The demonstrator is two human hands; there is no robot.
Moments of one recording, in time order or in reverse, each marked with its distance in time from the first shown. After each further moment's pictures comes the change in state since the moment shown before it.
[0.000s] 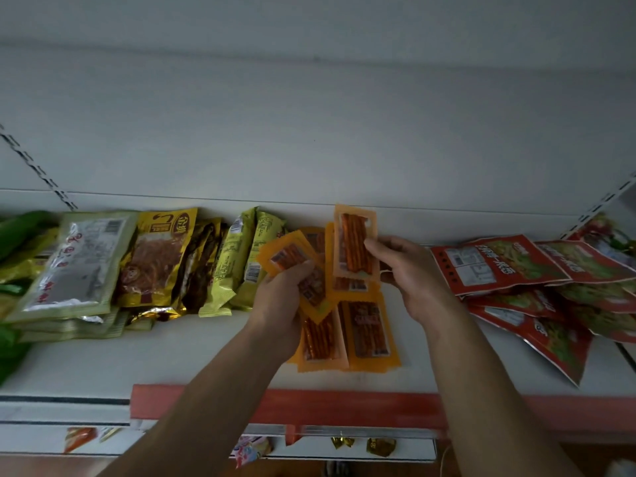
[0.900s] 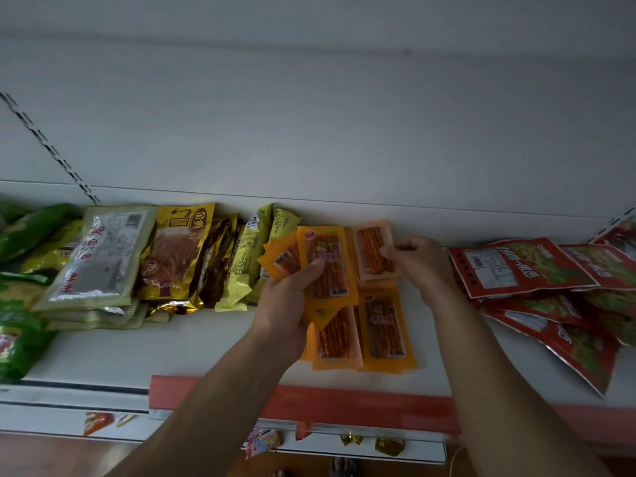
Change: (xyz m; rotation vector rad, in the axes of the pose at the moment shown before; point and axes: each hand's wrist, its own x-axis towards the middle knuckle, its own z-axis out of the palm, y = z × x) left_hand -0.005 0.001 -0.012 -0.069 0.027 0.065; right_hand 0.041 0.020 -0.002 -0.369 0.239 0.000
